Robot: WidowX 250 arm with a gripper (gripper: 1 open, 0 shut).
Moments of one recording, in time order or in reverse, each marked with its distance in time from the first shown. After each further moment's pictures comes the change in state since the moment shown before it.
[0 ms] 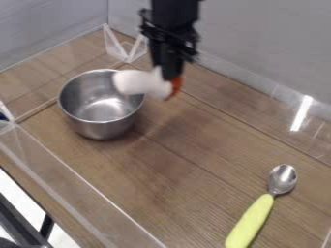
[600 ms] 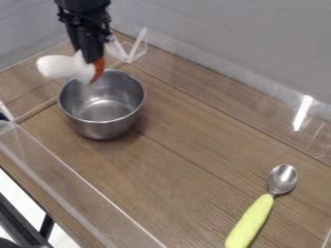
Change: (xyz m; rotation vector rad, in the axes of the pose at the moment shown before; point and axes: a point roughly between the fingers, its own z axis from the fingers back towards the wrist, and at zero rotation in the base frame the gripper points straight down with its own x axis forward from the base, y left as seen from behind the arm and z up) arm -0.043 0.084 -0.003 0.005 0.021 0.100
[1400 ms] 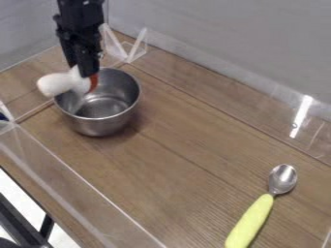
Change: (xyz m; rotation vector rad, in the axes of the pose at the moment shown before) arm 0.004 0.011 -0.025 0.000 0.022 -0.064
